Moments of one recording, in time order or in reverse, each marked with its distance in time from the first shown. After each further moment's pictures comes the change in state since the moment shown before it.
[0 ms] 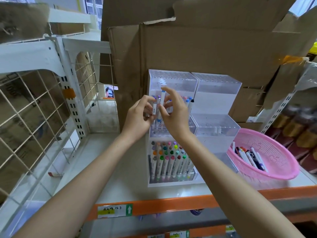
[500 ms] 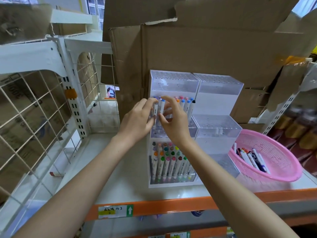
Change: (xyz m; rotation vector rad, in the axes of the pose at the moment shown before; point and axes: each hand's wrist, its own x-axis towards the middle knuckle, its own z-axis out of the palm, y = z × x) left_hand -0.002 0.000 -0.009 0.335 -0.085 0.156; right_hand -0.016 0.010 0.003 0.009 -0.085 0.022
